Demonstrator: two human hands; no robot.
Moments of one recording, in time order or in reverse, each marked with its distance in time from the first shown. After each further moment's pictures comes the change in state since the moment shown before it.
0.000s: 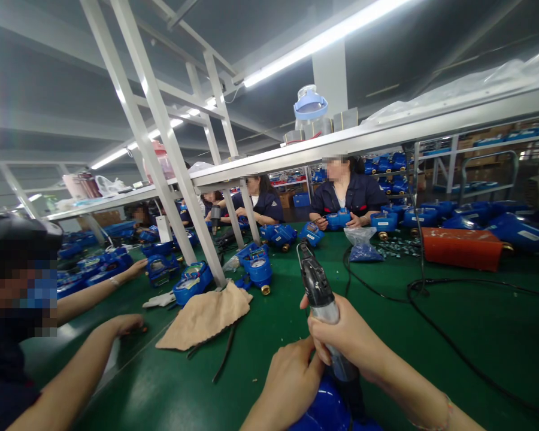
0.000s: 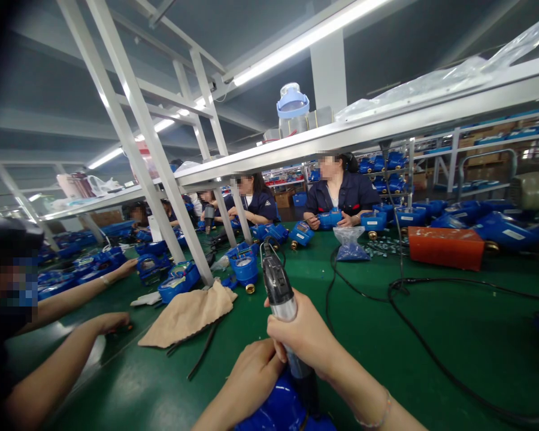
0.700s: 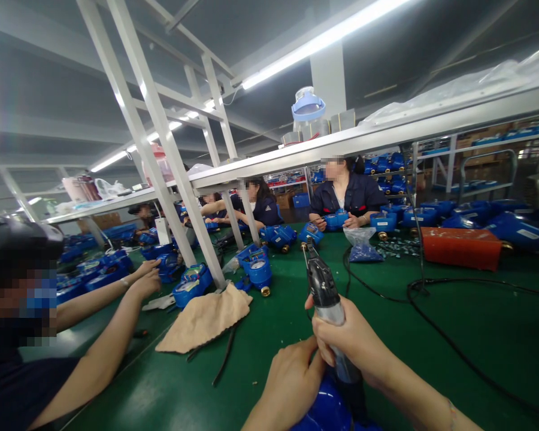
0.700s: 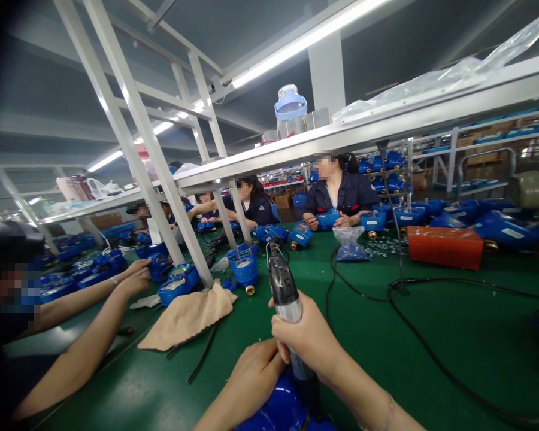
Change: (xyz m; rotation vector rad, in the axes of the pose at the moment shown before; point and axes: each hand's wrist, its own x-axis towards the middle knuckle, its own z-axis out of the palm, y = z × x) left_hand 0.000 0.003 0.000 -0.029 -0.009 0.025; right_hand -0.003 0.008 -0.002 0.083 0.050 -0.055
